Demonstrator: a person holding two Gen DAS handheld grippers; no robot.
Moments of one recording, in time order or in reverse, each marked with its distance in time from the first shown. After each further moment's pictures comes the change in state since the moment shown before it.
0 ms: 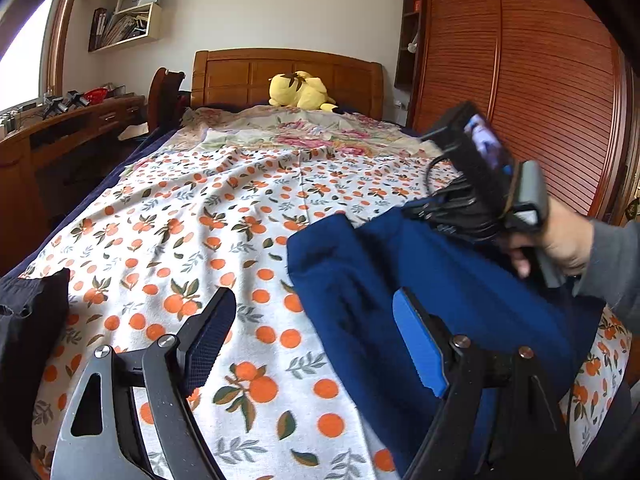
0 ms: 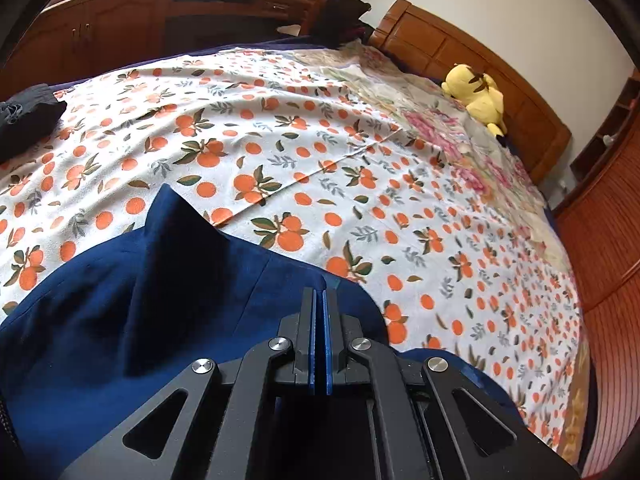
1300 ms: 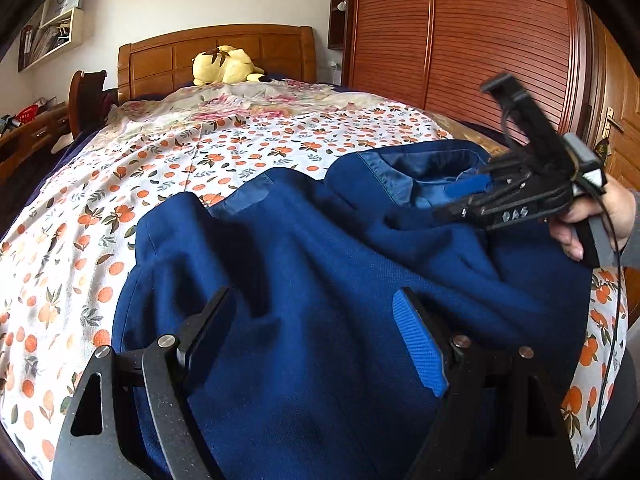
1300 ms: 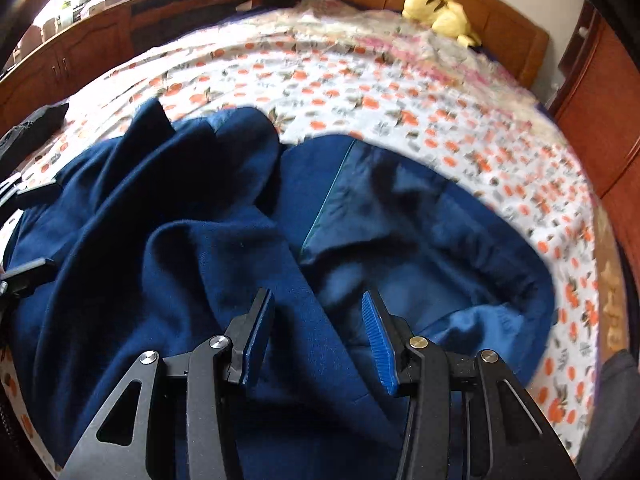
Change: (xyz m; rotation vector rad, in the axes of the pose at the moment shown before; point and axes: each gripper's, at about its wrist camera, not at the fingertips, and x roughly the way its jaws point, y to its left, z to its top) left arm 0.062 -0.116 -0.020 0.146 0.111 -0.145; right arm -0.065 -0.098 -0.137 0.221 0.139 0.127
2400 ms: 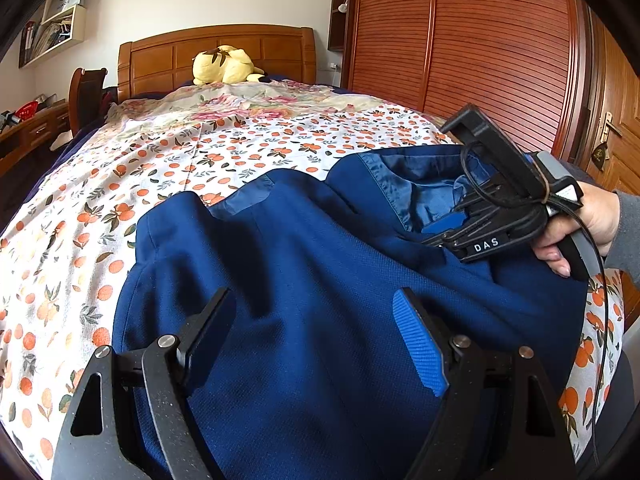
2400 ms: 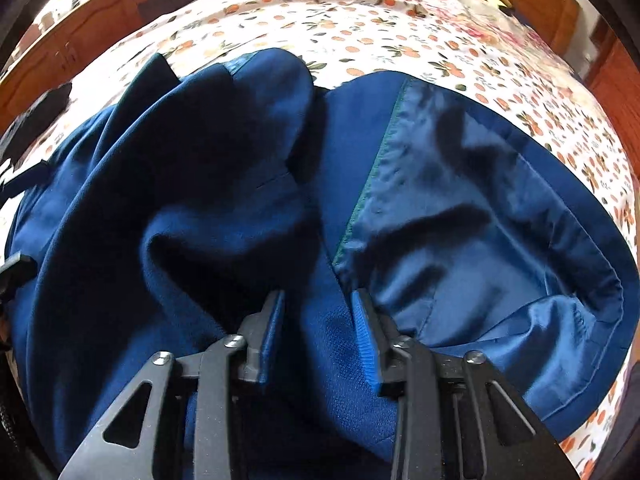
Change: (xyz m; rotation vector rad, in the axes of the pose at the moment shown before) left arm -0.001 0.003 0.001 -0.007 -0.001 -0.007; right arm 0.051 0.007 0.012 -0.017 0.135 0.119
